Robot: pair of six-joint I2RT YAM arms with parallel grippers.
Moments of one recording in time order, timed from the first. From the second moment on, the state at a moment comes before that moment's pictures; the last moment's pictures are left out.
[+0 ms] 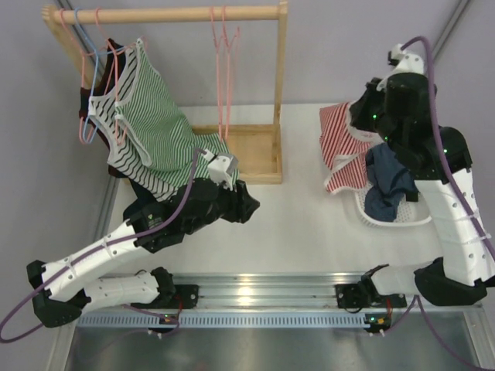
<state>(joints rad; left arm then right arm) -1.06 0.97 1.08 -0.52 -0.26 -0.55 0.40 1.33 1.99 -0.96 0.35 0.39</state>
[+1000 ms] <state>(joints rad) -1.06 1.24 0.88 -0.41 -0.25 -0.58 0.93 1.05 1.05 -0.76 0.48 0.76</state>
